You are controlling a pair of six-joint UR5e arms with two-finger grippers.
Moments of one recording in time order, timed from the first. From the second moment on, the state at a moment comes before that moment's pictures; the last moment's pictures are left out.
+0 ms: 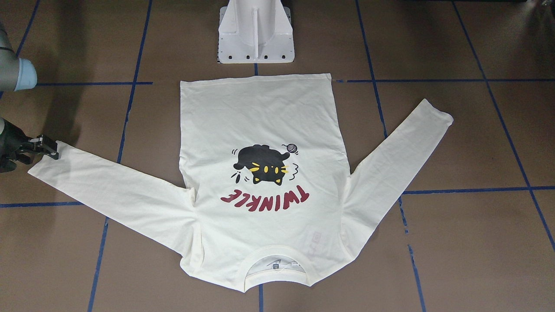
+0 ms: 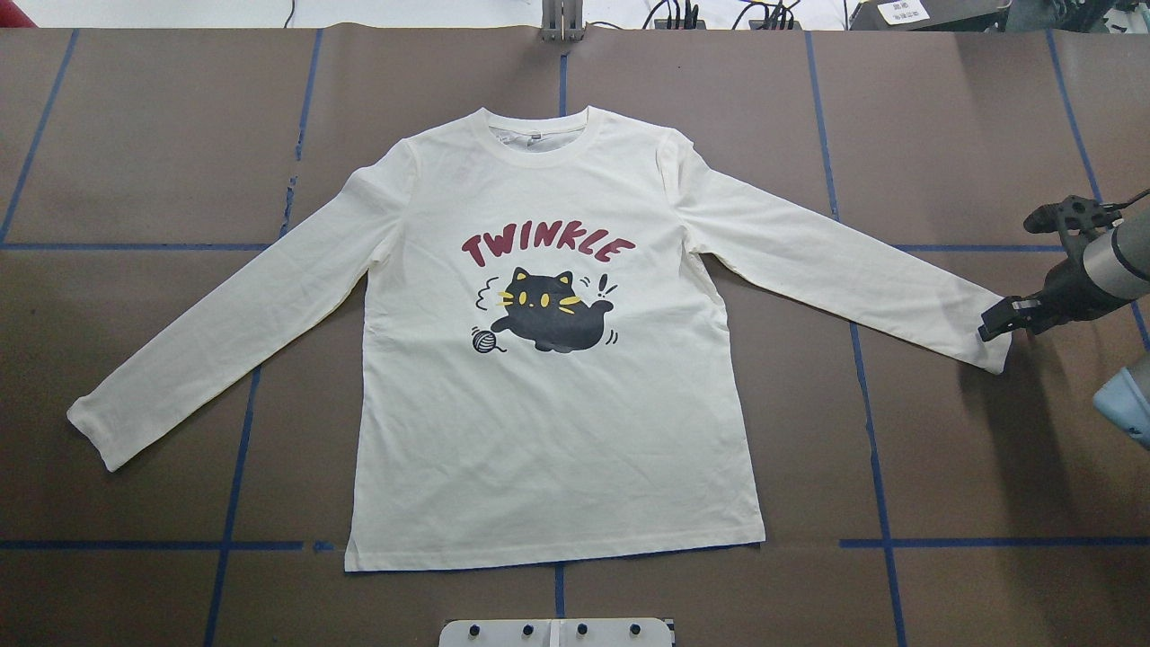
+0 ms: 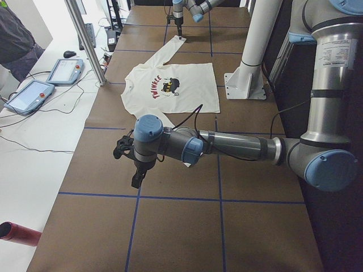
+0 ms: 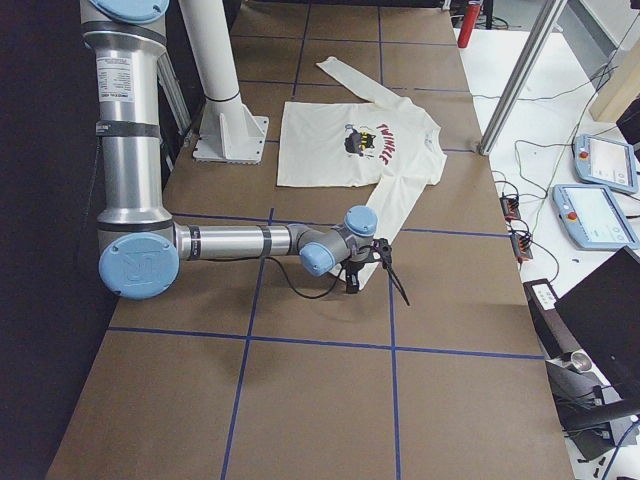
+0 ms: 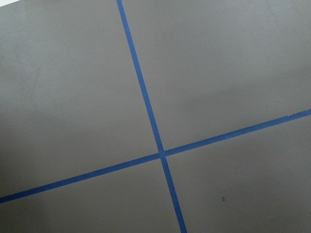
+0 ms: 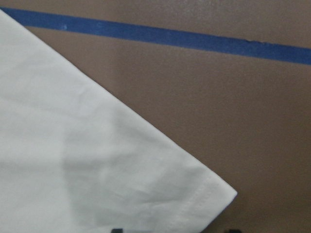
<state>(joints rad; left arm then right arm) -1.57 -1.57 -1.67 -1.77 -2.32 0.07 1.01 -1.56 1.51 -1.04 2.25 0.58</state>
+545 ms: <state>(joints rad) -1.57 -1.57 -1.67 -1.77 -2.32 0.07 1.01 -1.56 1.52 -1.04 2.25 0.58</state>
